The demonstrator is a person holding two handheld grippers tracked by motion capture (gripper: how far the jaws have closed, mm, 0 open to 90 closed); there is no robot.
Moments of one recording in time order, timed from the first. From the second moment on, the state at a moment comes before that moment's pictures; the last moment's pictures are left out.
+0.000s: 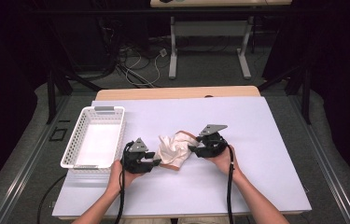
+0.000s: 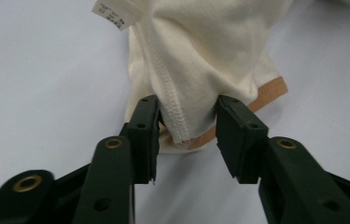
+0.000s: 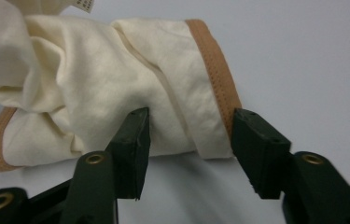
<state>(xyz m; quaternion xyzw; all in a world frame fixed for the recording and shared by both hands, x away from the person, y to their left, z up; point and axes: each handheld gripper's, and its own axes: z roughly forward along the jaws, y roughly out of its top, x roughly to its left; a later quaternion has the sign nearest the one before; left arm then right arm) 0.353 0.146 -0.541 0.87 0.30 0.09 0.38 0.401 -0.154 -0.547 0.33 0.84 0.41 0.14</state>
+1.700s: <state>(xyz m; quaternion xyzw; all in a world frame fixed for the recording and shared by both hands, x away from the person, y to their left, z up) 0.357 0.155 -0.543 0.86 0.33 0.08 0.39 0.381 -0.180 -0.529 0.33 0.84 0.40 0.17</state>
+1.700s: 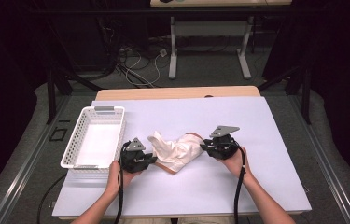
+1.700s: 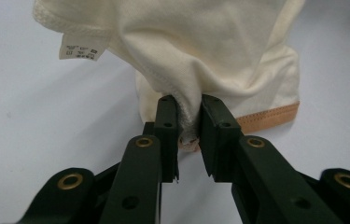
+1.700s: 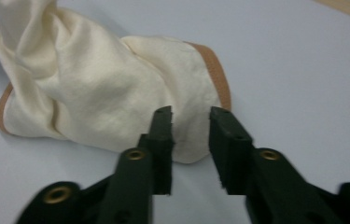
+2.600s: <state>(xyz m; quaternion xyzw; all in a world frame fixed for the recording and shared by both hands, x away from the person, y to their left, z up) 0.352 0.141 -0.552 0.86 0.30 0.04 0.40 0.367 -0.140 -0.540 0.26 0.87 0.37 0.19</state>
